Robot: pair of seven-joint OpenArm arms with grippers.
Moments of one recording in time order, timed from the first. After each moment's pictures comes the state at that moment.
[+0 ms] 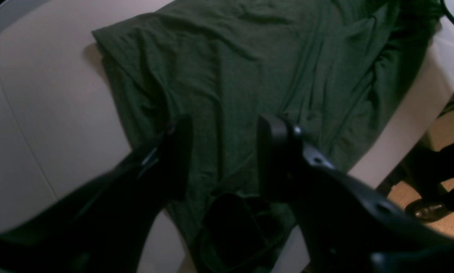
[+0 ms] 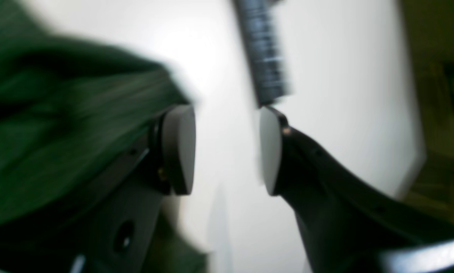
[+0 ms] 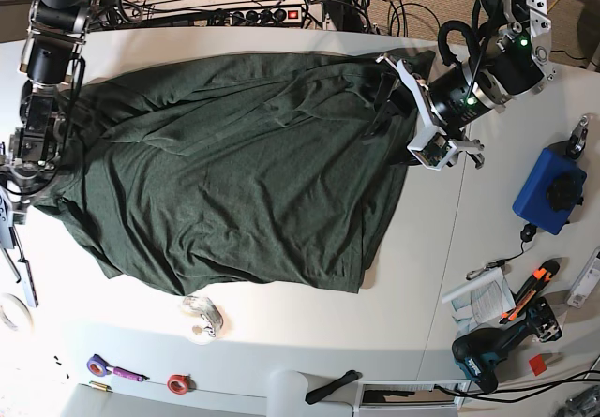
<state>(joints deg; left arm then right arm) 15.8 -15.0 -0.8 128.5 -32.7 -30.6 55.3 15.6 34.9 14.7 55.1 -12.5 -4.2 -30.0</state>
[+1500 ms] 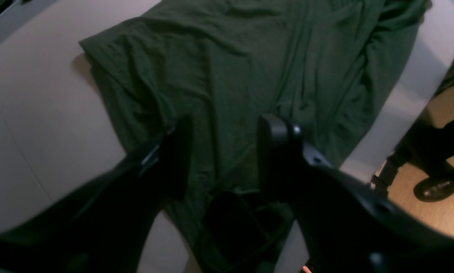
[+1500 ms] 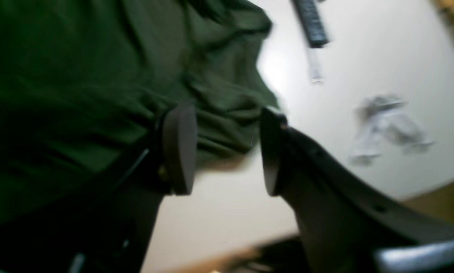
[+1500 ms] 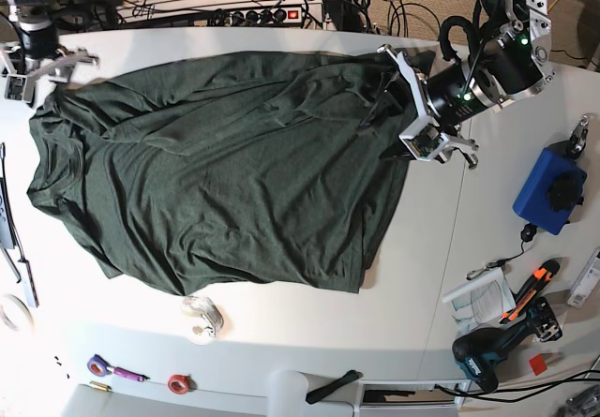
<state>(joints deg) 15.8 -15.0 -0.8 128.5 -32.5 -36.6 55.7 -35.9 11.4 44.8 121.6 21.3 16.3 -33.1</state>
